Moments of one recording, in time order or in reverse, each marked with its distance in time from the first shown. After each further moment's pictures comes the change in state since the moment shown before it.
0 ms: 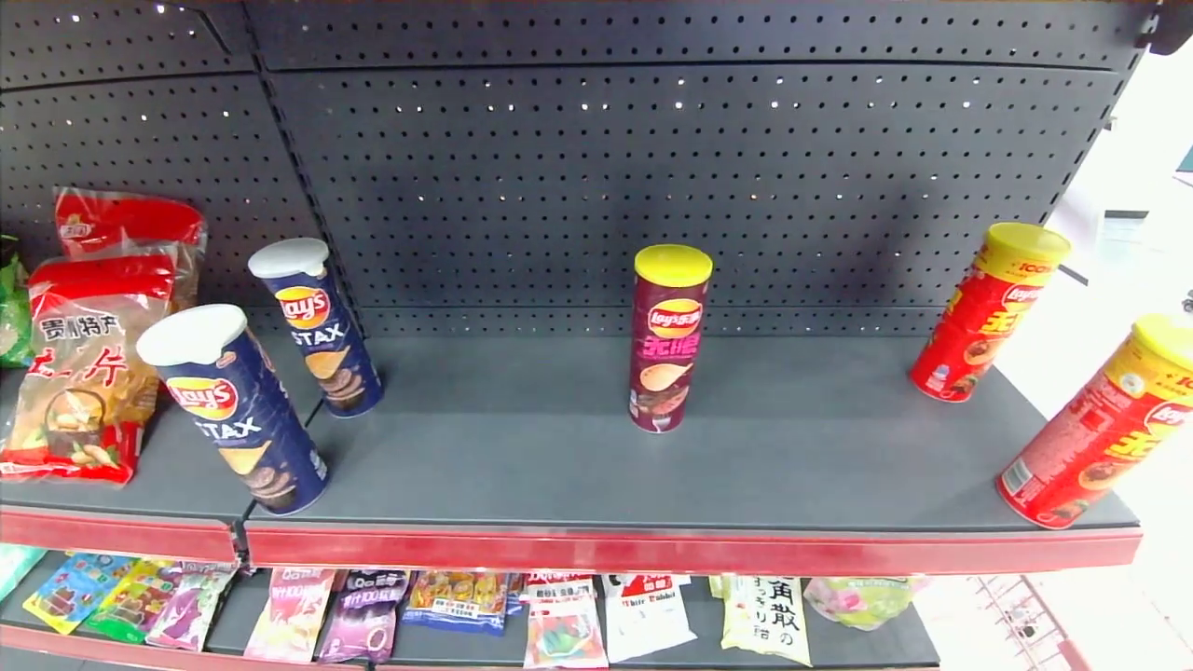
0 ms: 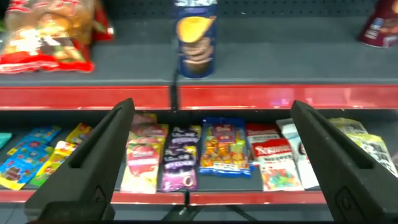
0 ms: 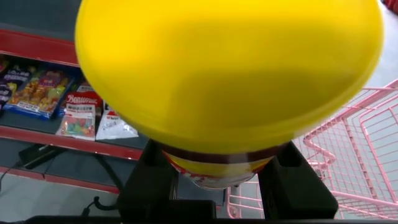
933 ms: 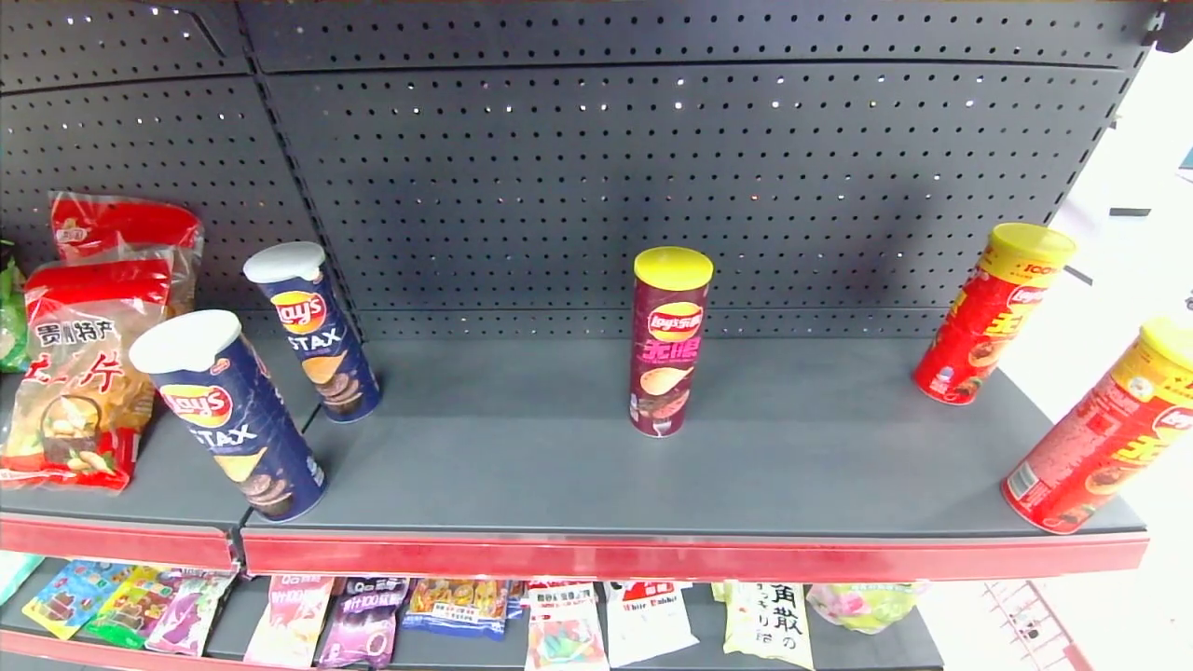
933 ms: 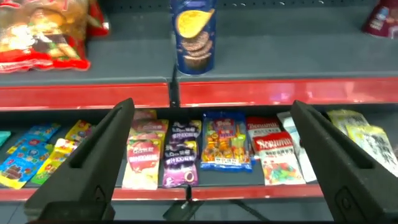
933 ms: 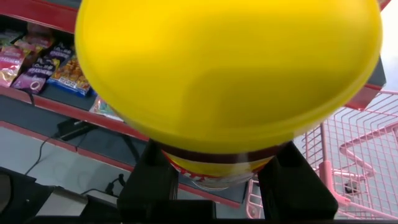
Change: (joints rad) left arm -0.020 0.048 -0.002 -0.001 -0.038 0.019; right arm 0.008 0.004 0.079 -0.025 0.157 -0.001
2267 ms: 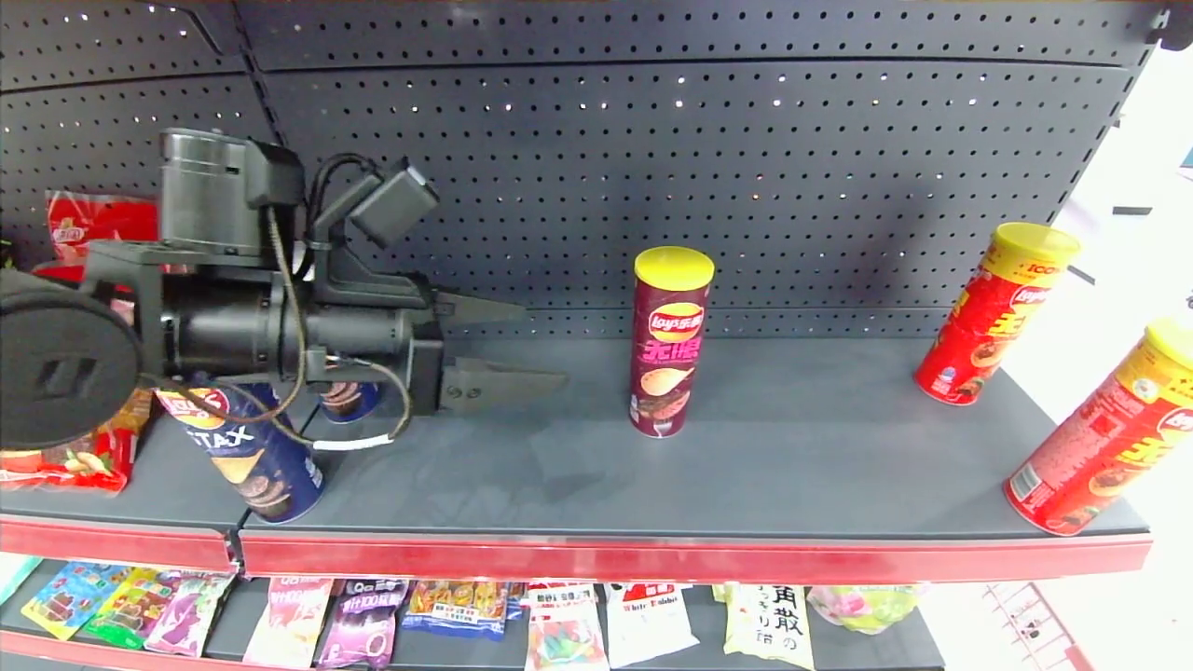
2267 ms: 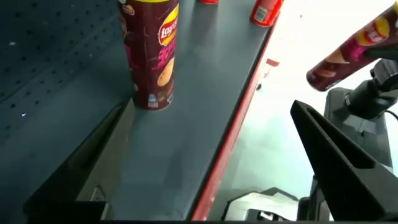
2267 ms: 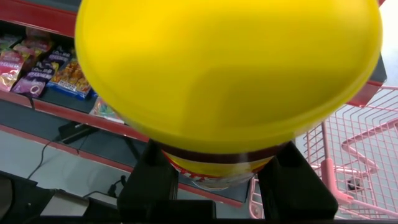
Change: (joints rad) left arm -0.381 1.614 -1.086 -0.182 -0.705 0.179; right arm -0.003 -0.004 0.003 -0.001 -0.009 0.021
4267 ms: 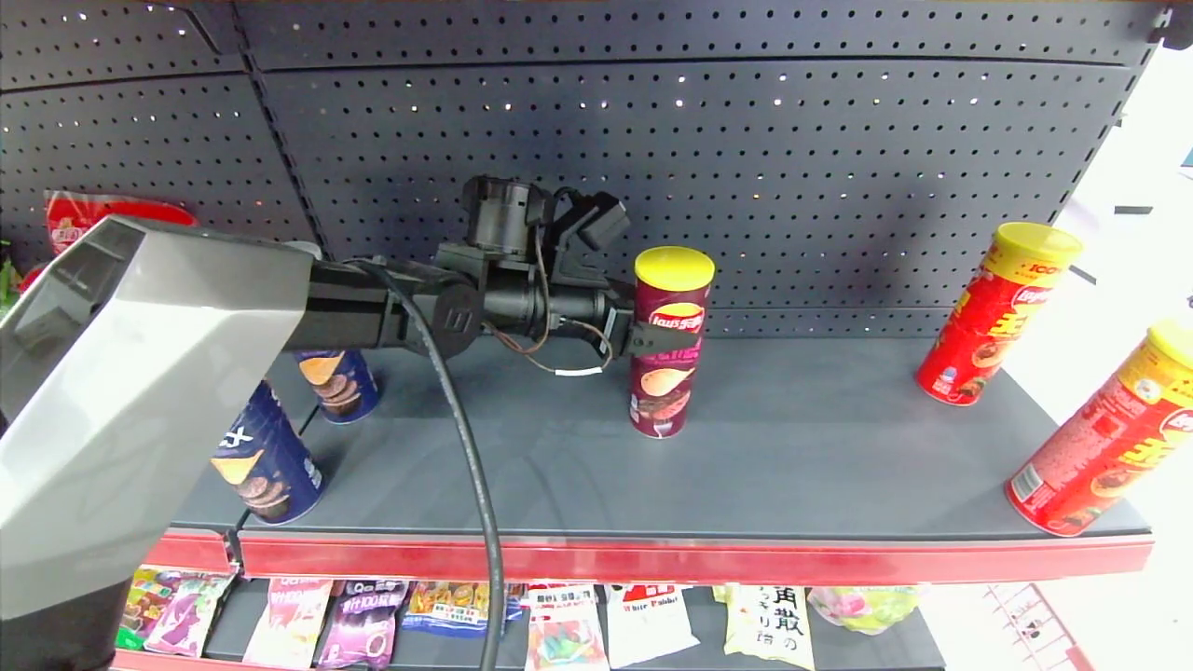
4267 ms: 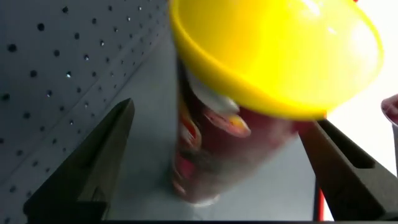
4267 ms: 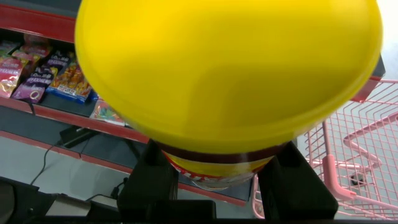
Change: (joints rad) left arm -0.119 0.592 -0.646 0.006 0.076 -0.024; right arm 0.000 0.000 0.000 0.000 -0.018 0.028
